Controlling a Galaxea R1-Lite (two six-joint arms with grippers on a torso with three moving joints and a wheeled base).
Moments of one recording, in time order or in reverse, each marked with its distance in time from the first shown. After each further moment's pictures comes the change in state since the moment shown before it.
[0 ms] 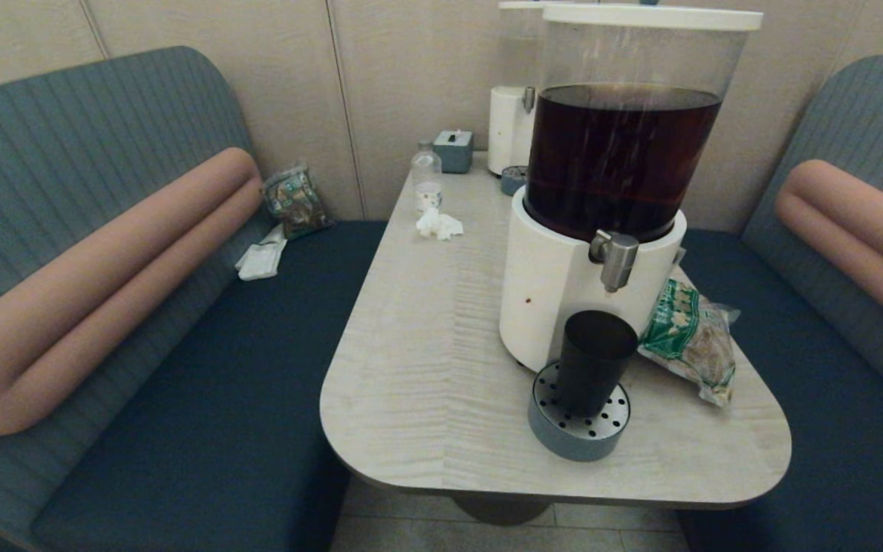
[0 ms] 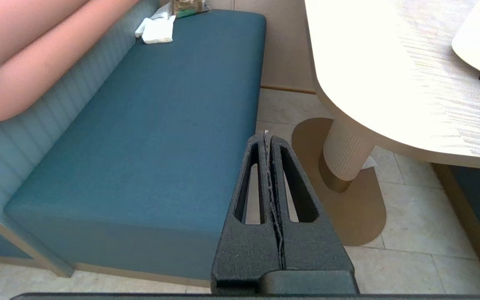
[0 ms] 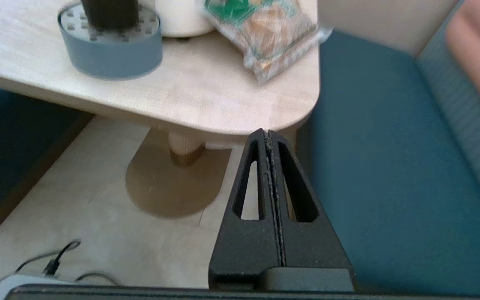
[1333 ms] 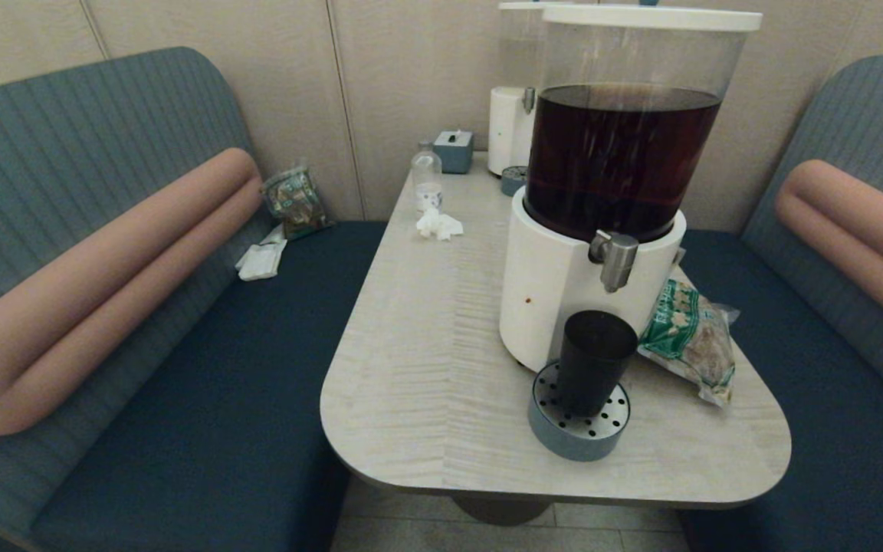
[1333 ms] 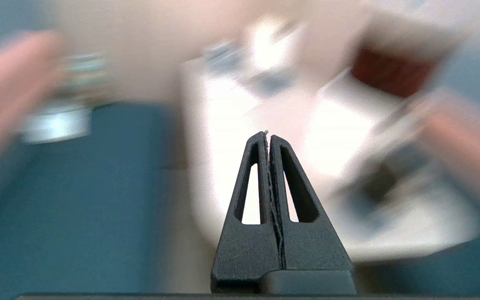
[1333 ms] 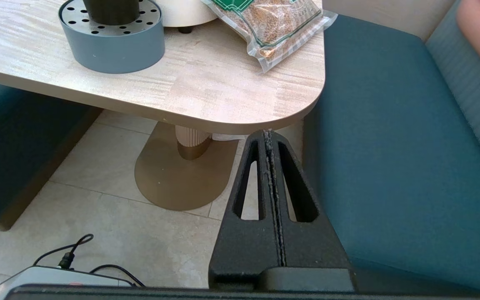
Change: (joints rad) left arm -0.045 0.404 -0.664 -0.006 -0.245 -0.204; right arm 0.001 0.000 -0.009 0.031 -0.002 0.037
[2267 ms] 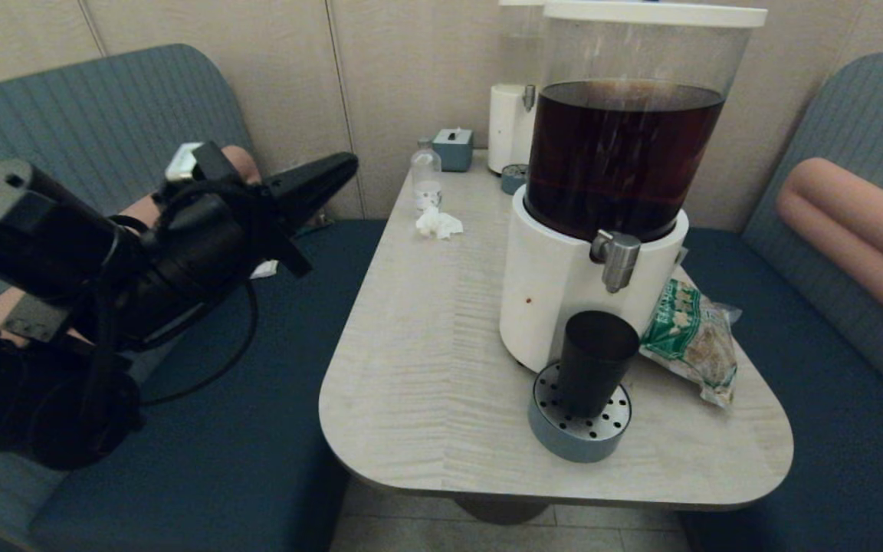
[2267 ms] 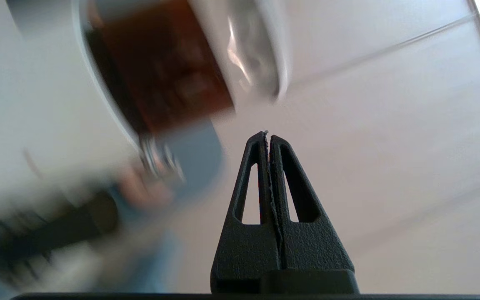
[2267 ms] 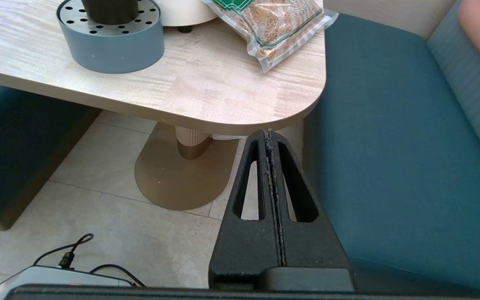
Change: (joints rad) left arm -0.215 1.345 -0.117 -1.503 -0.448 -1.303; right arm 0.000 0.000 0.000 0.000 0.000 0.000
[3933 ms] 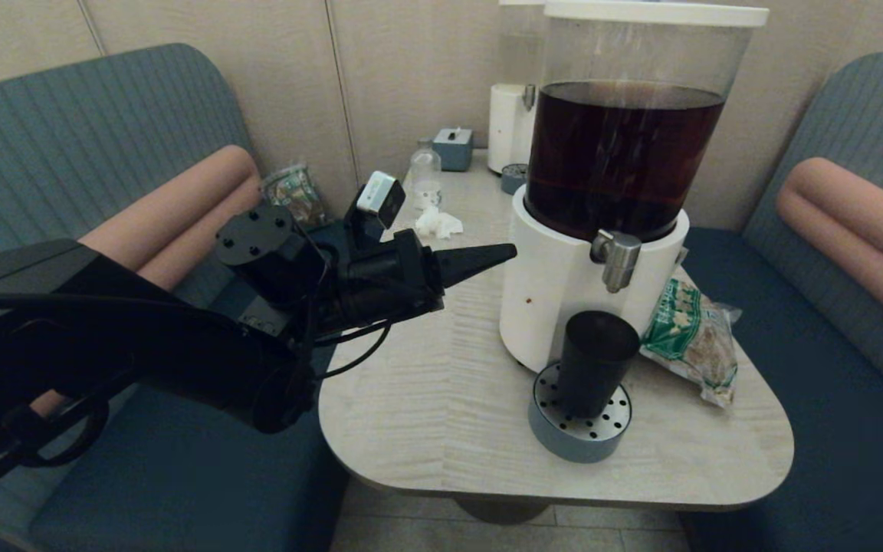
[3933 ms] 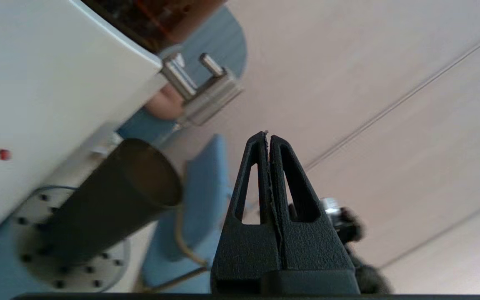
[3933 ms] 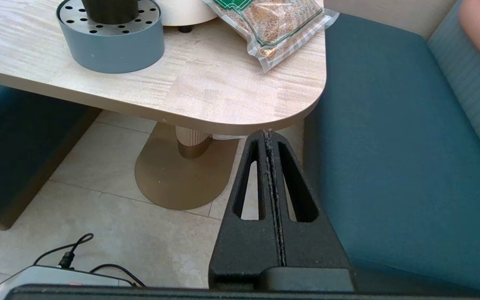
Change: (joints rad) left arm -0.214 0.334 -0.285 0.019 -0.244 0.469; right arm 0.000 0.000 0.000 0.000 0.000 0.000
